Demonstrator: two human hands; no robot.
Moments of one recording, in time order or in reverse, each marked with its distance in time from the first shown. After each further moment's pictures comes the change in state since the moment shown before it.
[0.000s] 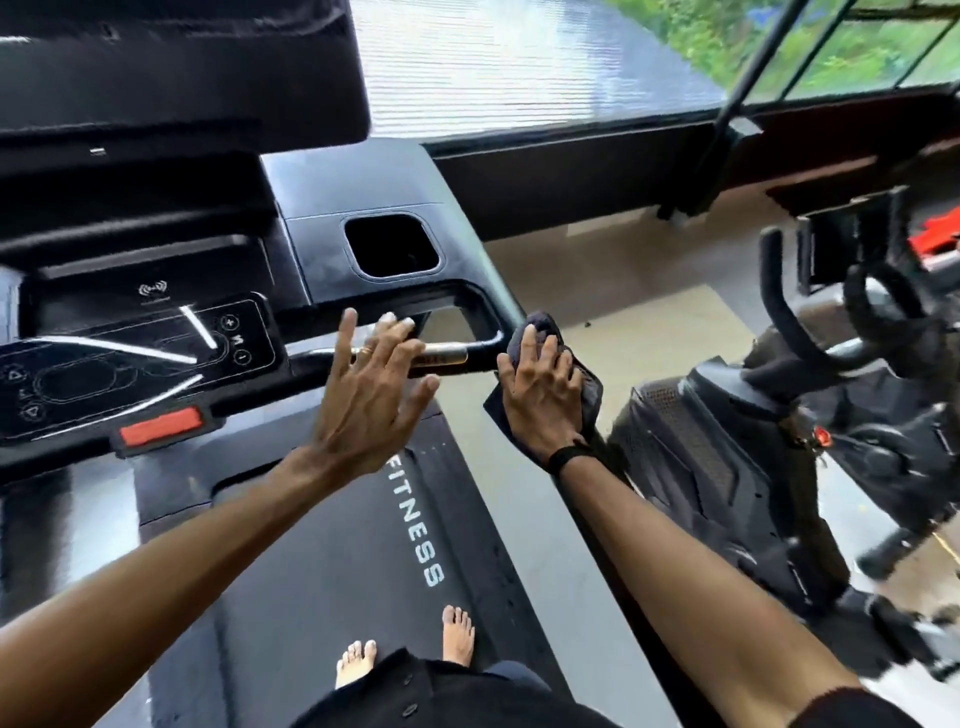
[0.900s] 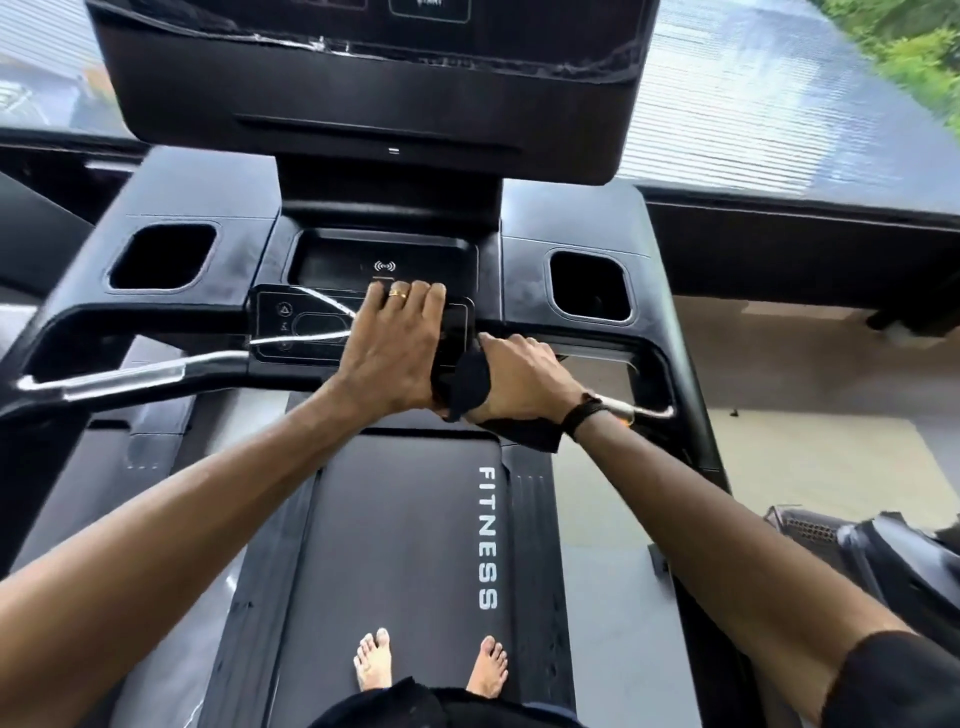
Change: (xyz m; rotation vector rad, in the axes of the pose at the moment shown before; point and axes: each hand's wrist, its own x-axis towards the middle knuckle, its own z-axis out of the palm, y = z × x) left_hand -0.020 -0.105 -0.082 0.540 -0.205 -0.373; right_hand 0.035 -0.180 -0.057 0.236 -0.338 -0.926
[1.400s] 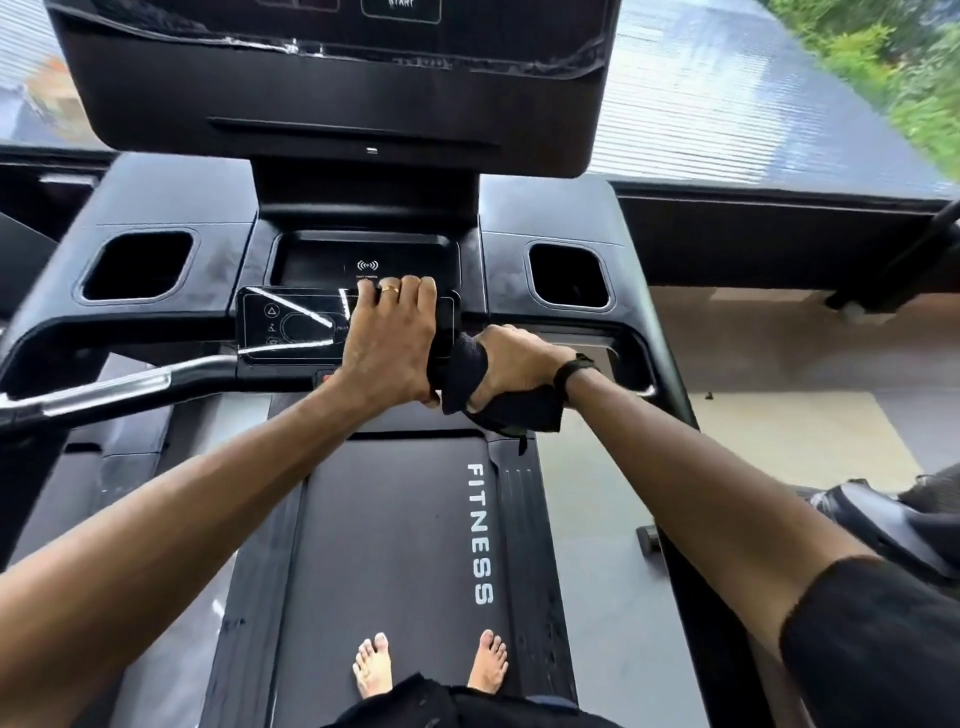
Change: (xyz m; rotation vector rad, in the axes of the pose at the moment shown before) left_hand 0.001 0.008 -0.008 0.086 -0.081 -0.042; right_hand 0.011 0.006 -0.018 0.108 -0.232 0.126
